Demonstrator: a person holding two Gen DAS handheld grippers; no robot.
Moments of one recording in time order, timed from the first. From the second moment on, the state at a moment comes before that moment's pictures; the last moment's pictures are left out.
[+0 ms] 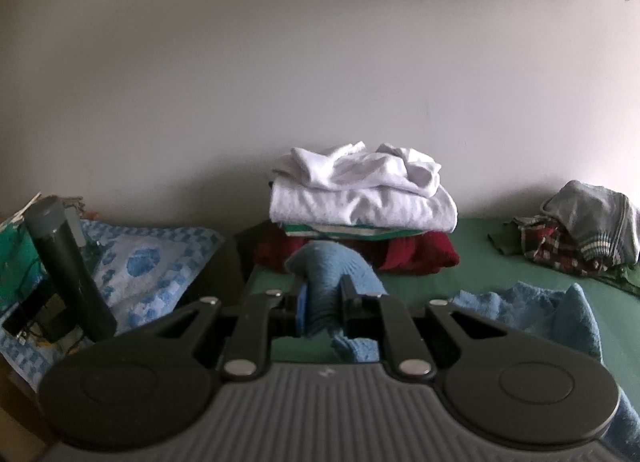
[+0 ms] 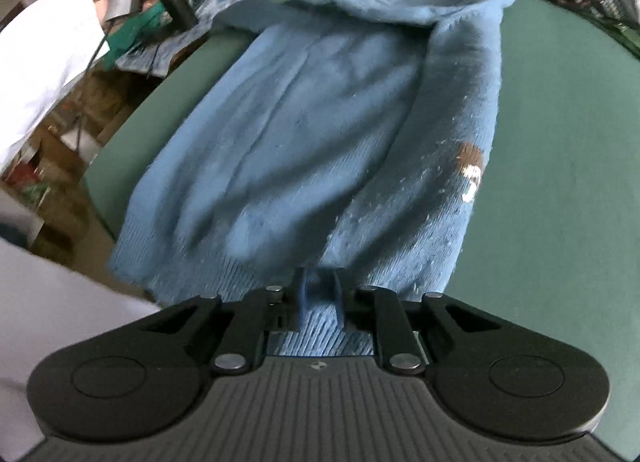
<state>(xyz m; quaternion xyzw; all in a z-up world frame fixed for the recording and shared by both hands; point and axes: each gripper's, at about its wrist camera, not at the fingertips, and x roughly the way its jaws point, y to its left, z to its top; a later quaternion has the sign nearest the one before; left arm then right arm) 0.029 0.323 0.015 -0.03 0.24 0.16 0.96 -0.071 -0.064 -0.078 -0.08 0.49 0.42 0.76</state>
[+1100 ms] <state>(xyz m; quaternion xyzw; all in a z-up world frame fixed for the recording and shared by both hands) -0.062 0.208 0.032 0.13 0.12 0.10 0.98 0.163 0.092 -0.088 -0.32 0.22 0.52 0.76</state>
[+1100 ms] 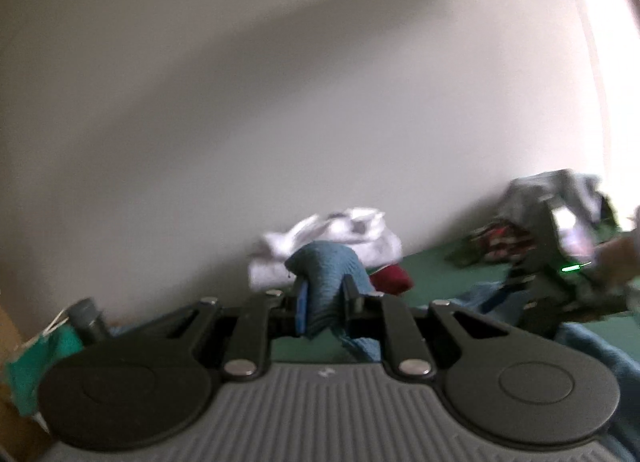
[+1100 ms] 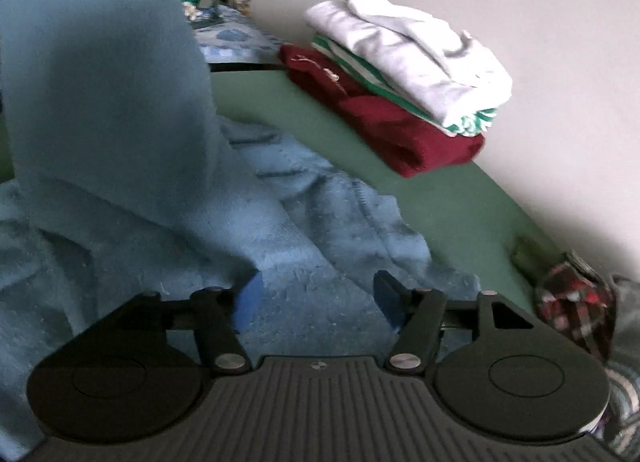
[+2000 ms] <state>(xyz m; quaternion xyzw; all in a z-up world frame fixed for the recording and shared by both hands) -0.057 0.242 0.030 0.09 0.15 0.04 0.98 0.186 0.101 -0.067 -0.23 0.24 0.49 0.81</state>
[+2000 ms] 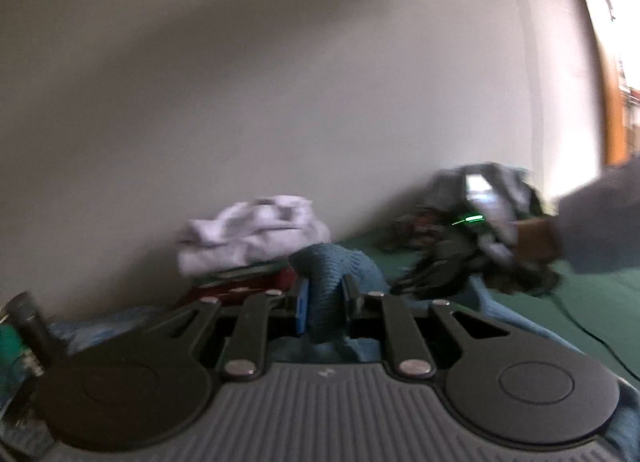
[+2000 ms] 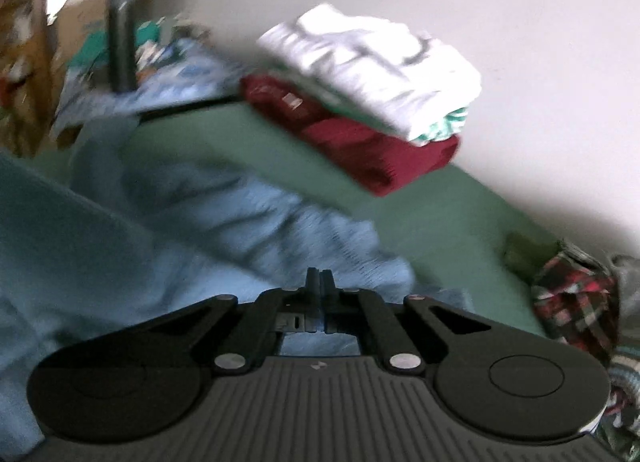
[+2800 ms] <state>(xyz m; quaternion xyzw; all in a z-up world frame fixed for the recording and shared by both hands) -0.060 0.273 0.032 0.05 0.13 0.08 0.99 0.182 0.113 -0.078 -0.18 0.27 0.49 0.81</state>
